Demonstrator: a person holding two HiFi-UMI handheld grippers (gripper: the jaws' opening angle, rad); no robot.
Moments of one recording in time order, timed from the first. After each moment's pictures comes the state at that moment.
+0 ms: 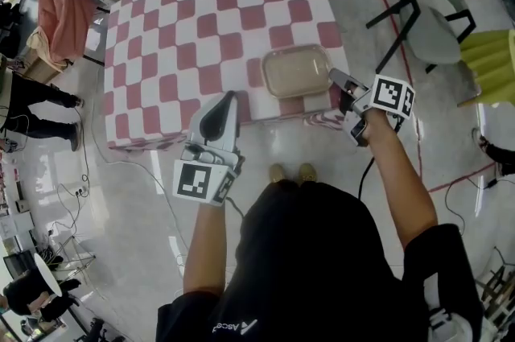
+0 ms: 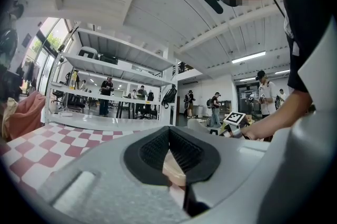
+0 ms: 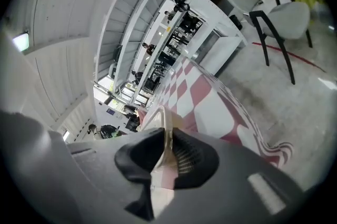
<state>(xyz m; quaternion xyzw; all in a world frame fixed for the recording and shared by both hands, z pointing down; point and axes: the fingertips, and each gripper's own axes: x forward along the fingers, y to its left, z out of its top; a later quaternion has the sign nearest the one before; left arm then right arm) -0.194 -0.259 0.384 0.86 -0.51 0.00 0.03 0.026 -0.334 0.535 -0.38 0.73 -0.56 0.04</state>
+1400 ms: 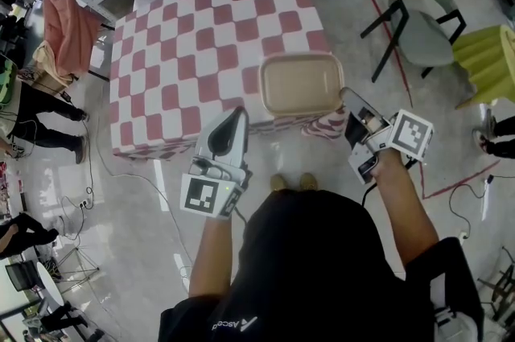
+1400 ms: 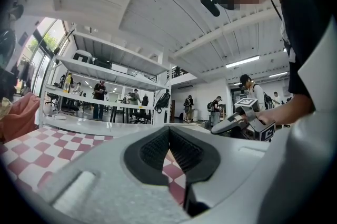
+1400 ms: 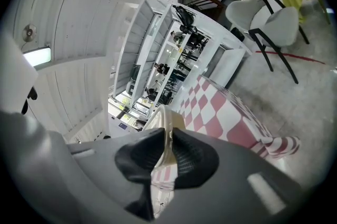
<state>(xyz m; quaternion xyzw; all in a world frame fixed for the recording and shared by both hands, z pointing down) -0.155 -0.215 0.352 0.87 -0.49 -0.02 0.01 0.054 -0.255 0.417 -0.38 0.75 -0.52 0.14</state>
